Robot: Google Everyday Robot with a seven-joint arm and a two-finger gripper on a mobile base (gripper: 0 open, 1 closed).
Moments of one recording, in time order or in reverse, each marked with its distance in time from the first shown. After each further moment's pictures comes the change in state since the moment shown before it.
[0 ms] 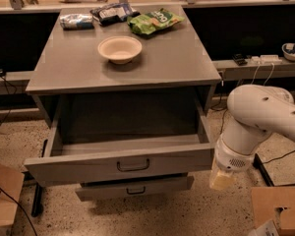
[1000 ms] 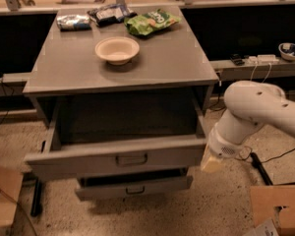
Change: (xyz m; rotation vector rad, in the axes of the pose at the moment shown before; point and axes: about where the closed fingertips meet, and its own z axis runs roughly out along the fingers) arm -0.019 -0.058 0.005 0.093 -0.083 -0.012
